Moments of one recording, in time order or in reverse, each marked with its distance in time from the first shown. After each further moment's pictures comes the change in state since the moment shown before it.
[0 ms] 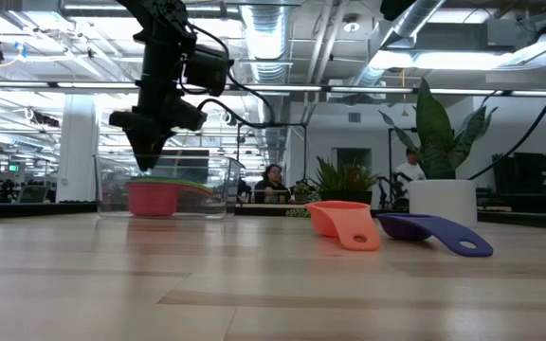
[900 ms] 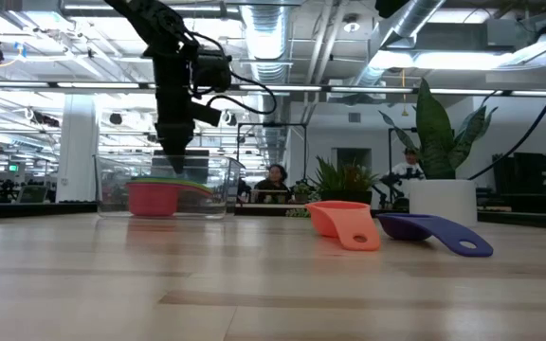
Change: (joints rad) left arm 0.135 0.000 0.000 0.274 0.077 -0.140; right arm -0.002 0.000 0.000 0.032 0.001 -0.015
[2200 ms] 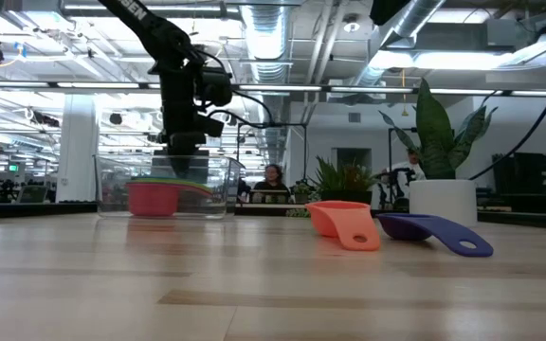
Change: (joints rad) left arm 0.089 0.087 0.047 0.022 0.105 -0.088; right arm -0.037 0.000 0.000 -0.004 -0.001 -0.065
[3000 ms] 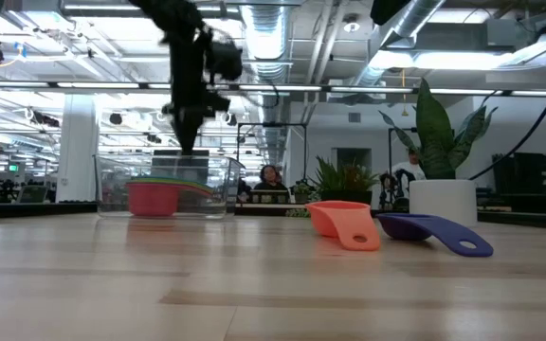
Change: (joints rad) left arm -0.061 0.001 0.209 -0.227 -0.115 -0.102; right arm 0.000 0.000 0.000 0.001 0.000 0.002
